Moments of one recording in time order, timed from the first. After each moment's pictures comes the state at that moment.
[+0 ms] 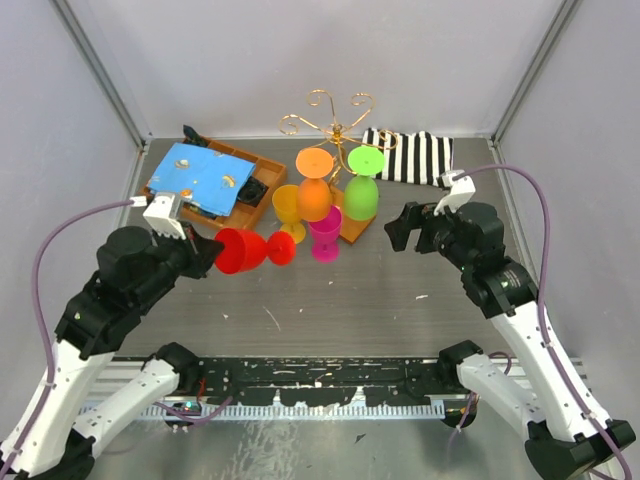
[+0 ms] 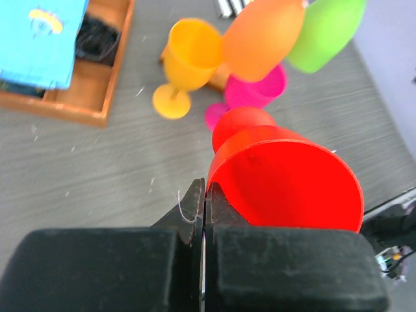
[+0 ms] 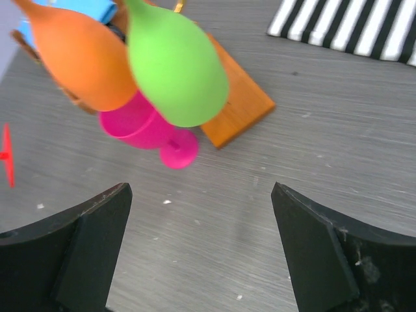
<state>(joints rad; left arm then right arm) -0.55 0.66 1.08 -0.81 -0.07 -0.37 0.36 0.79 0.95 -0.53 -0.03 0.25</state>
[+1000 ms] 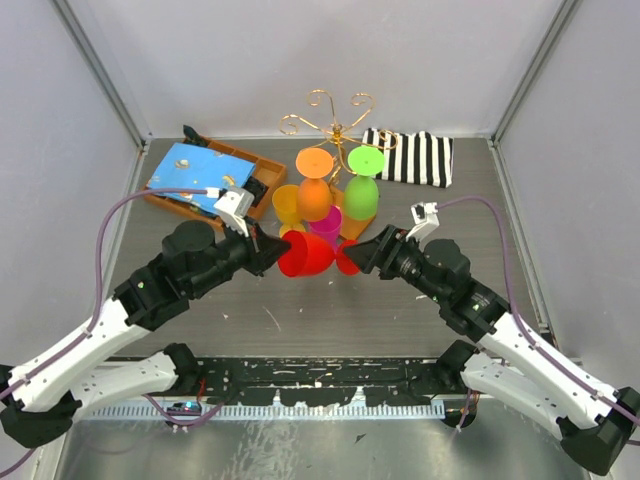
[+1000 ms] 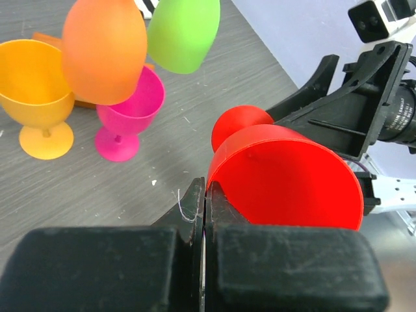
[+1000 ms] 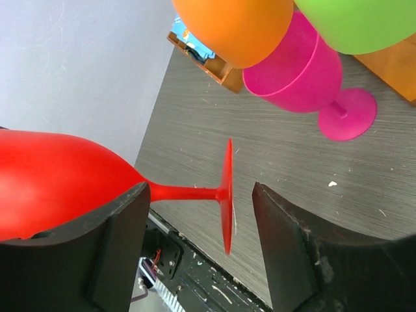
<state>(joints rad) -0.91 0.84 0.99 -0.38 -0.08 -0.46 0.72 0.70 0.67 -0.16 0.00 0.86</state>
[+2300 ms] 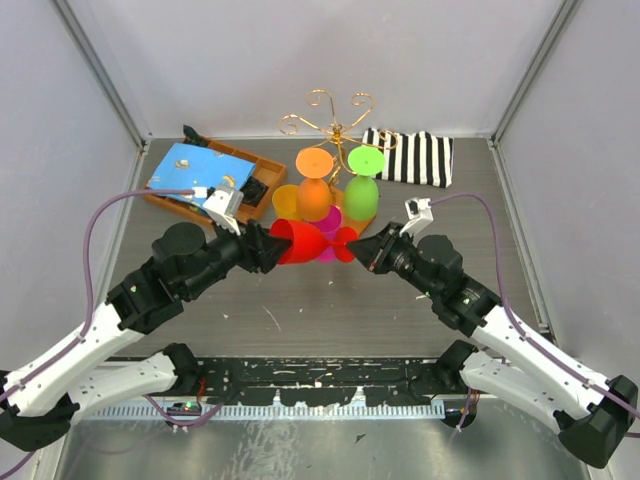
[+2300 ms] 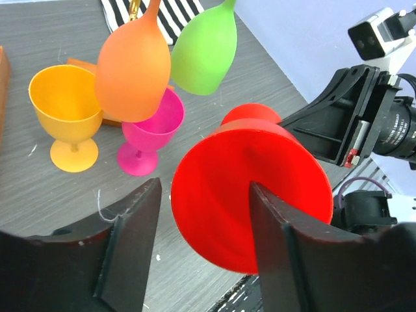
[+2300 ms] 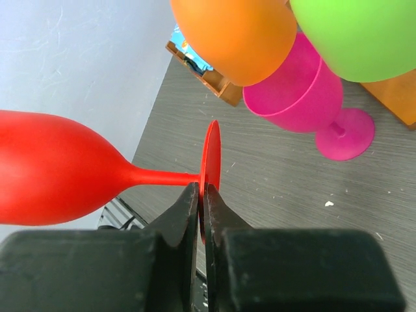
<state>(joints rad) -0.92 0.81 0.99 -0.36 -0.17 -0.42 0.73 0.77 0.66 -0.06 0.01 0.82</state>
